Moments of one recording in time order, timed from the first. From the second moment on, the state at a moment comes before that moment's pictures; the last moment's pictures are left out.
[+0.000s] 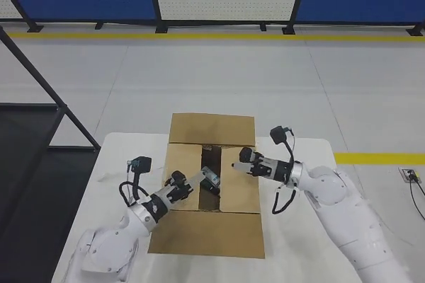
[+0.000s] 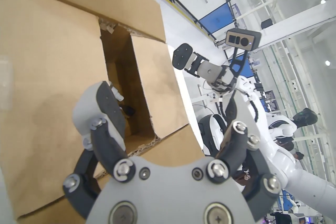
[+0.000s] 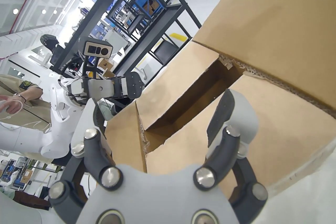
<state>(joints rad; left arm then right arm) 1.18 -1.30 -1.43 -1.93 0.36 0.00 -0.62 -0.57 -1.23 1.09 -1.10 -0.07 -0.70 0.74</state>
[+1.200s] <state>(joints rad) 1.49 -1.25 -1.84 -2.02 -0.16 -0.27 -0.77 -0.46 -1.26 1.15 -0.80 0.25 -0.55 0.58</state>
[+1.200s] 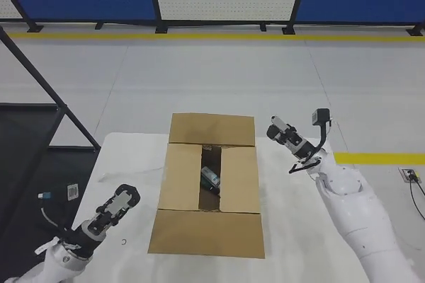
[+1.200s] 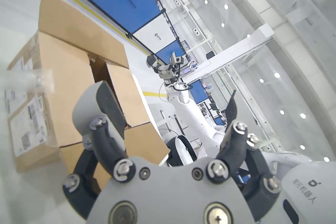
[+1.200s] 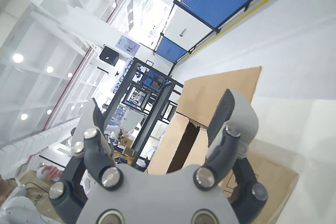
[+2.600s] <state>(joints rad) 1.51 -1.21 -1.85 -1.84 -0.24 -0.27 -1.07 -0.19 -1.41 0.99 -0.29 0.27 -0.68 0.54</state>
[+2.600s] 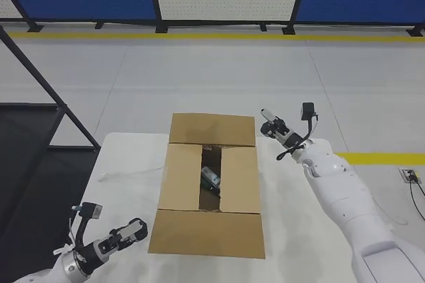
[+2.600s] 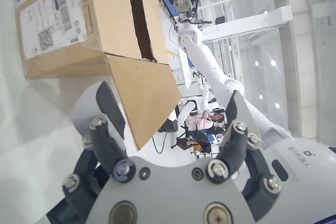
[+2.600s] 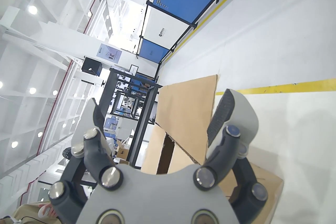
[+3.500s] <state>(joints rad) 1.51 -1.17 -1.84 -1.77 -0.23 -0.23 -1.14 -0.23 -1.43 1.00 -0.36 0.27 -0.55 0.65</state>
